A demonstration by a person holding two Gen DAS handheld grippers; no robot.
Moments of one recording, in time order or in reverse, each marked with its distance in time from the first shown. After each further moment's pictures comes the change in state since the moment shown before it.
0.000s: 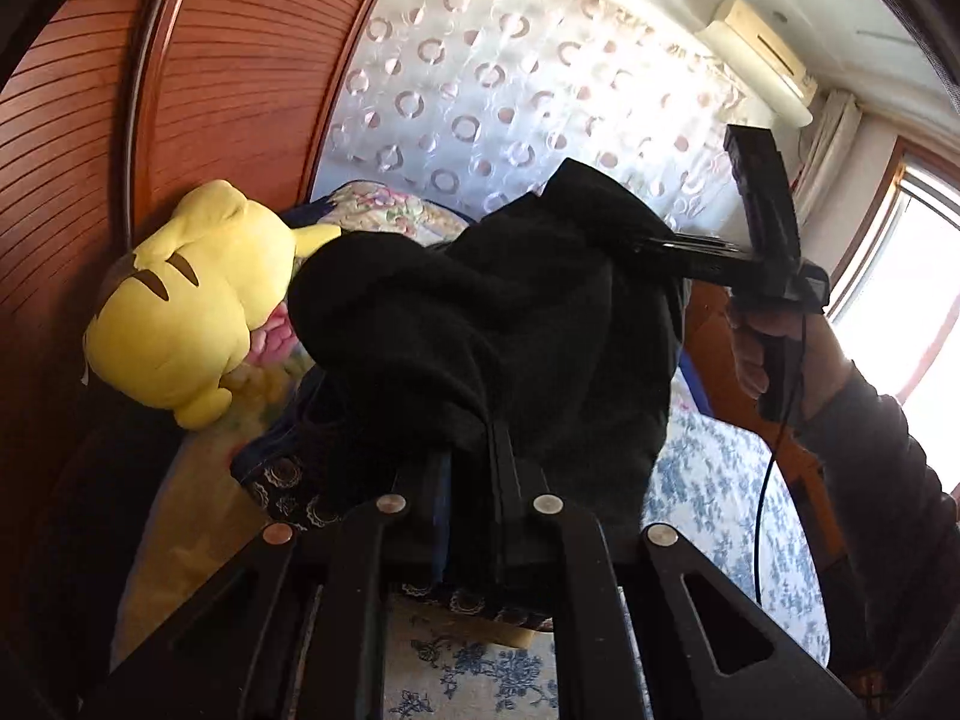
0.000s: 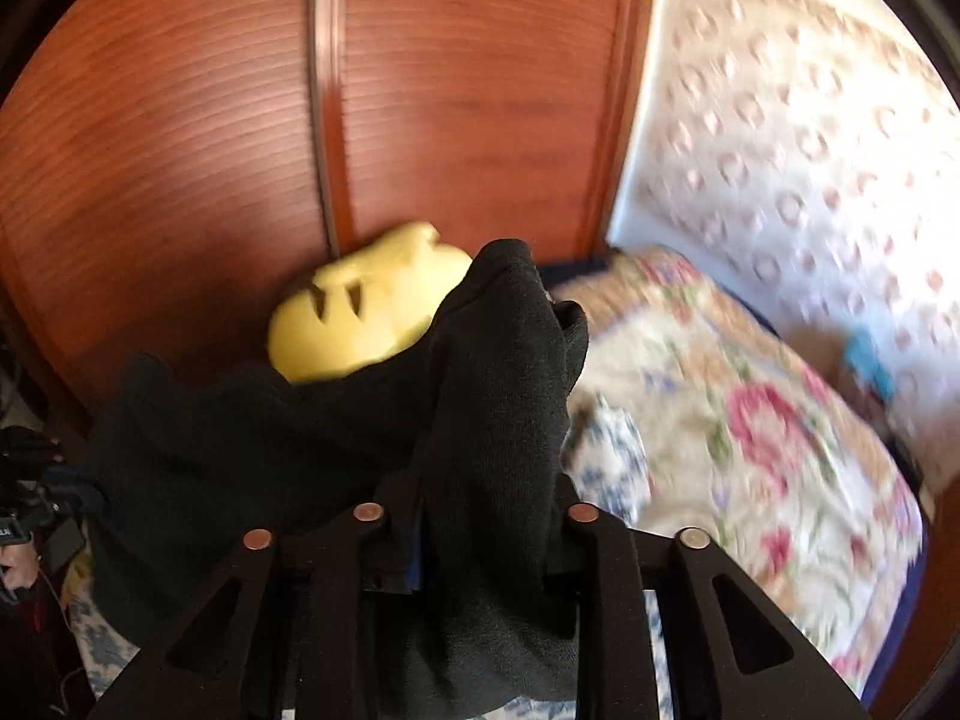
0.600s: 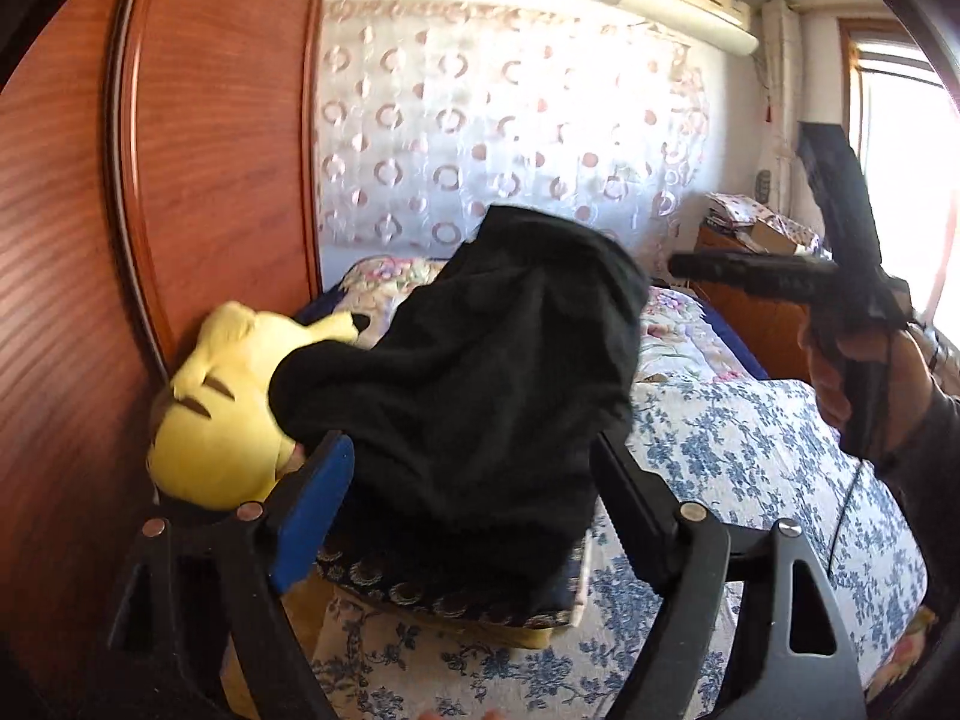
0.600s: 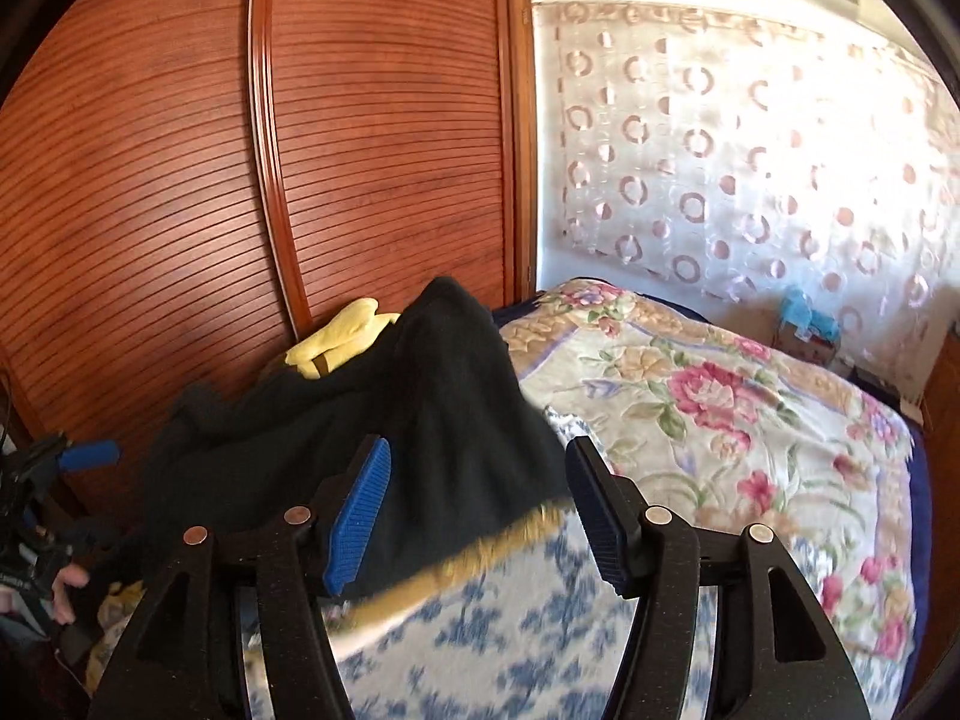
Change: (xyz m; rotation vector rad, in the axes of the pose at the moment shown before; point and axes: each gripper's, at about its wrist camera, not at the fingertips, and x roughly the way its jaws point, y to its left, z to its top) left arm -0.029 -0.066 -0.010 0.308 -0.123 0.149; right arm -0.100 0.073 -0.120 0.220 -0.228 -0.117
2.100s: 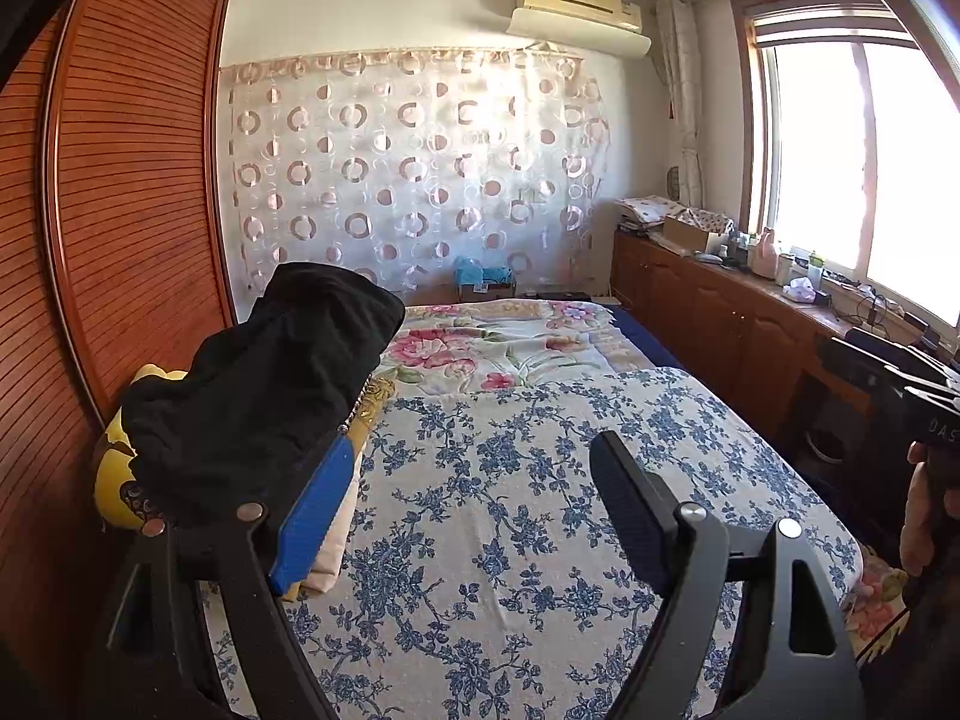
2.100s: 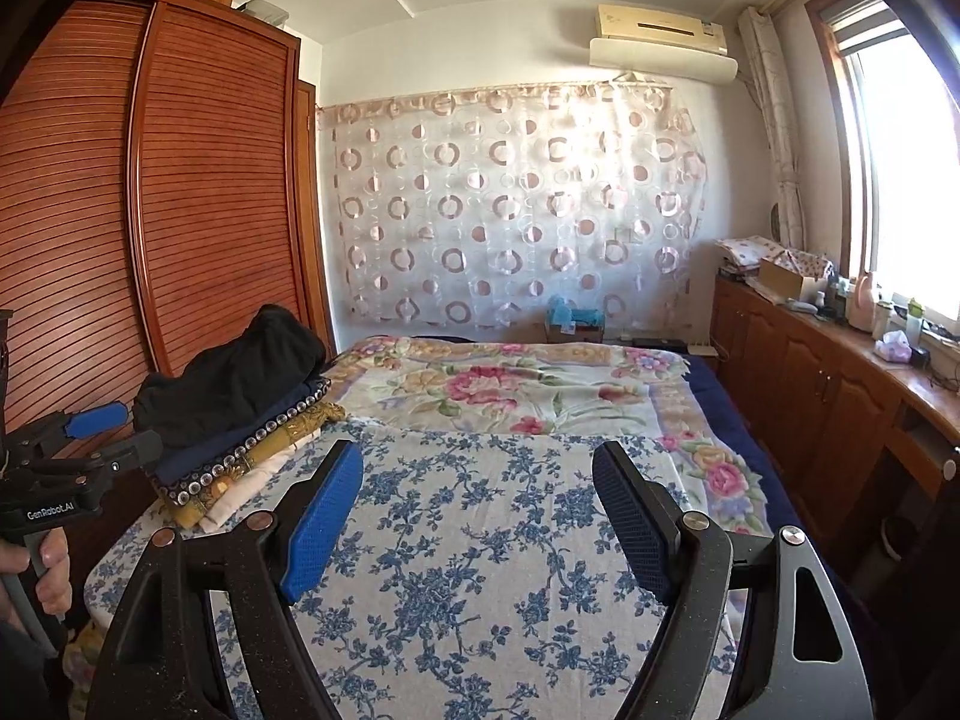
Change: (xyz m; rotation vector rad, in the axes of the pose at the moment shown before) left arm -0.078 -0.167 -0.023 0.113 -0.092 -0.114; right arm -0.300 0.127 -0.167 0.239 -0.212 -0.477
